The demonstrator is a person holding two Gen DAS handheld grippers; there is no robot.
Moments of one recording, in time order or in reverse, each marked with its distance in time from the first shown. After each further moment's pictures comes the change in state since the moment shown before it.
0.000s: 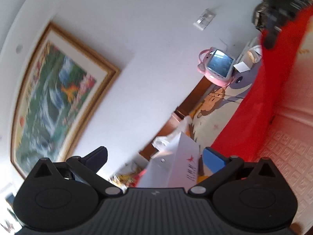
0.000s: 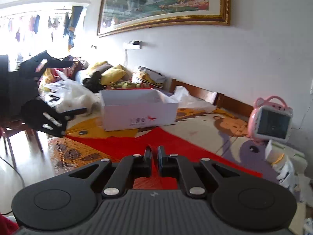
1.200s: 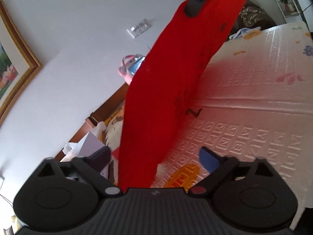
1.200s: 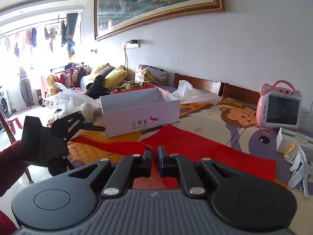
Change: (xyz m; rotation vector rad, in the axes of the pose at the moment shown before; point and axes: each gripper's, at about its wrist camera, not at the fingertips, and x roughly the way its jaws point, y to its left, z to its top) left arm 0.067 -0.059 -0.039 -0.146 -0.096 -0.524; right arm 0.008 -0.019 0.008 0.096 0.027 0.084
